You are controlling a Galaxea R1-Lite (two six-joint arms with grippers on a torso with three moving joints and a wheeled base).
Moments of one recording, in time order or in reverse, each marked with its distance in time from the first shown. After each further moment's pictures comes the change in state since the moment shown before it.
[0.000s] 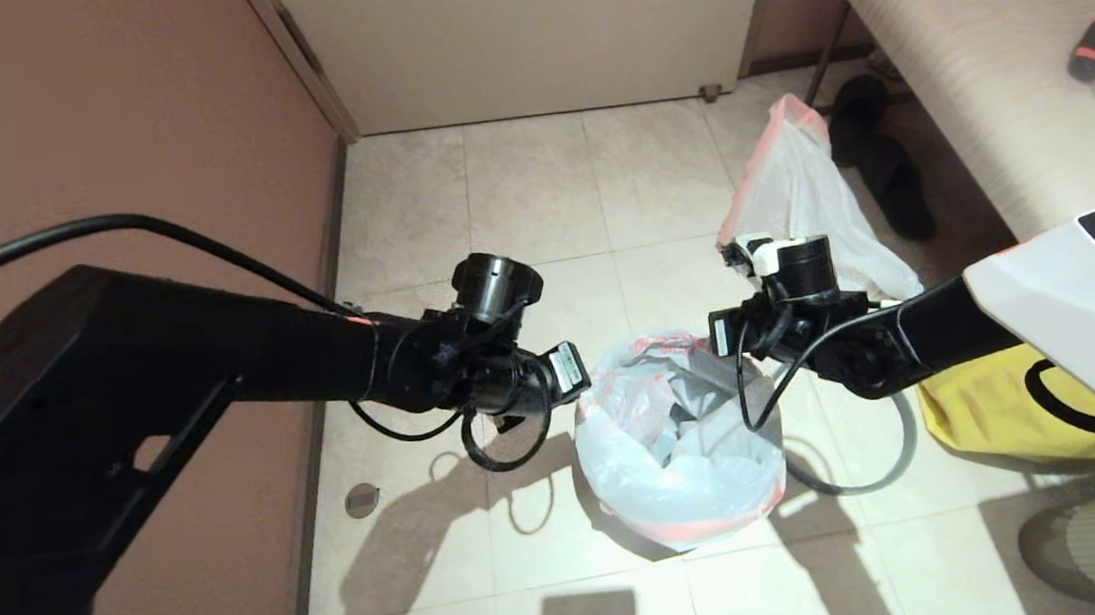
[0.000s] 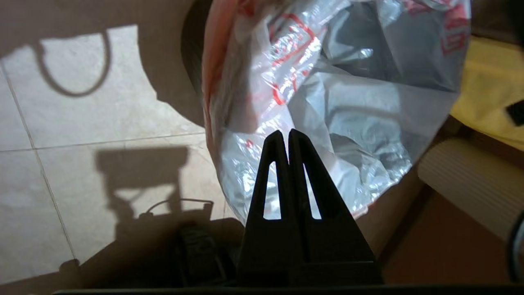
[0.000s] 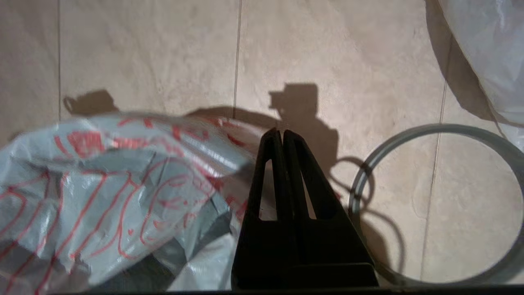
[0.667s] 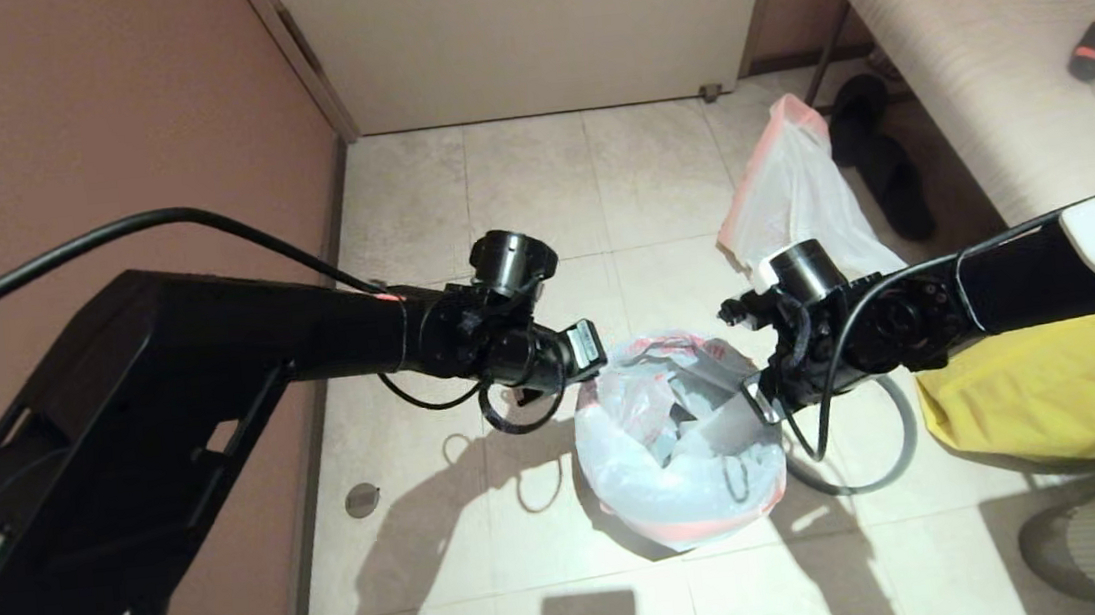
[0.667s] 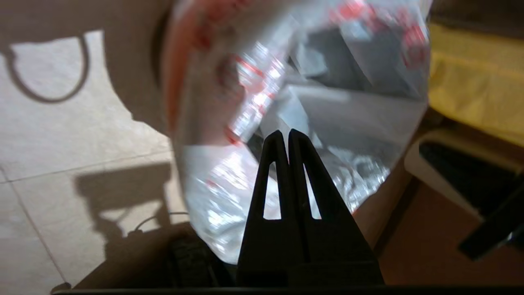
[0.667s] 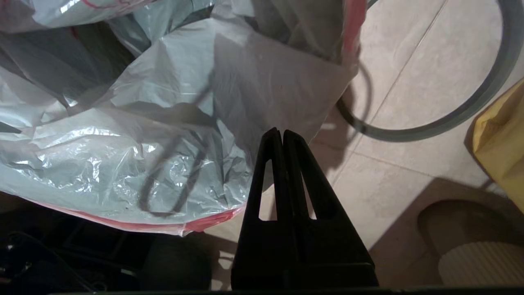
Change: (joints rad) left arm 0.016 0.107 -0.237 0.109 -0.075 0.047; right arm 0.038 -0.147 0.008 0.654 -0.006 -0.121
